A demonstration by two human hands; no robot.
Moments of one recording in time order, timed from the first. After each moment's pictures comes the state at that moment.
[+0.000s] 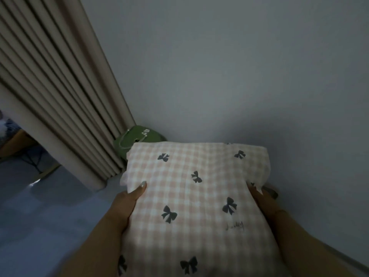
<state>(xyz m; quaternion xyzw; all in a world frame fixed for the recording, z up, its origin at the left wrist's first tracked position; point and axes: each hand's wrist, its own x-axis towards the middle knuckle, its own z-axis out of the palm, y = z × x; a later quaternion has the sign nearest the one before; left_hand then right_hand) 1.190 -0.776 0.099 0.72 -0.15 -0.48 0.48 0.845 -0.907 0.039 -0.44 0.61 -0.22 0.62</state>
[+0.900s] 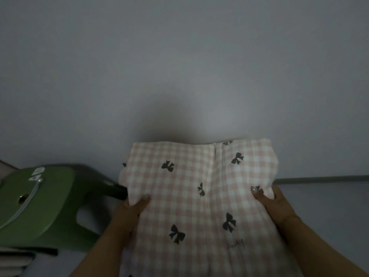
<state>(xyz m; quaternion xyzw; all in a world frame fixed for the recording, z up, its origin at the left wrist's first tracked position) 1.203 -1.036 -0.162 0.68 -0.34 -0.59 0.27 0.857 -0.946 -0.196 -0.23 0.75 -0.44 0.44</state>
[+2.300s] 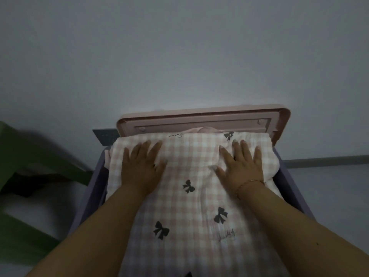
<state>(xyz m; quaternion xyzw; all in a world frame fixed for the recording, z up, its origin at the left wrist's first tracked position) 1.183 -1.131 -0.416 0.56 -0.82 -0.02 0.05 0.932 -1.037 -0.410 -0.59 0.81 0.02 0.01</state>
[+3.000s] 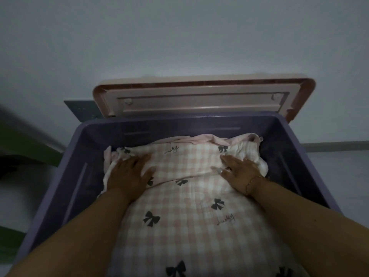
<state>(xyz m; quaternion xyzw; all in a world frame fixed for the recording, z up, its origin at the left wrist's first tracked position) 1.215 -1.151 -0.539 0.56 -0.83 -0.07 -0.04 0.896 -1.050 -0.521 -0.60 0.76 0.04 0.24</state>
